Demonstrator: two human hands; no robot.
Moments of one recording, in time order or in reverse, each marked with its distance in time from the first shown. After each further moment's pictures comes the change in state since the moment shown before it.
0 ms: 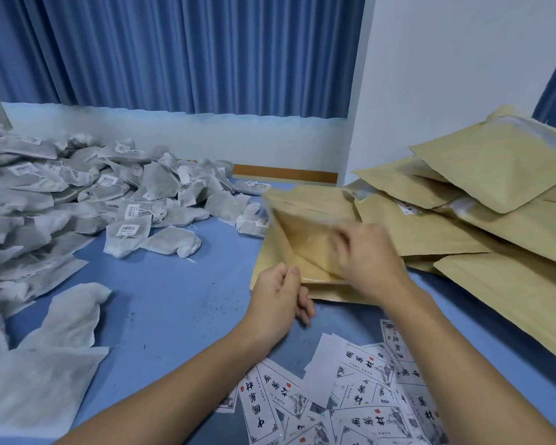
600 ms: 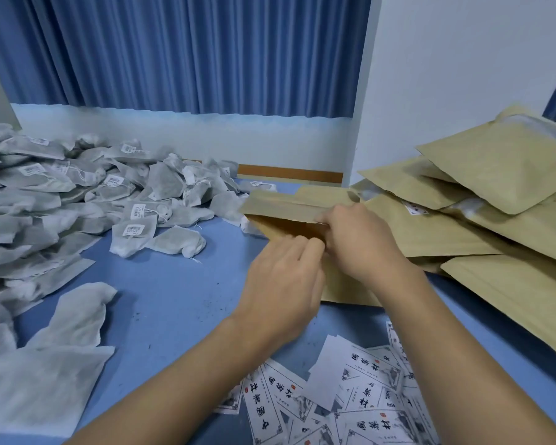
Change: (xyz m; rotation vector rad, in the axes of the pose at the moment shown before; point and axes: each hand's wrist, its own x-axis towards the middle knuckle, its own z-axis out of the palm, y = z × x) left_hand -0.014 0.061 -0.005 1.297 0.119 0.824; right_hand 0.025 -0.038 -0.016 -0.263 -0.171 -0.029
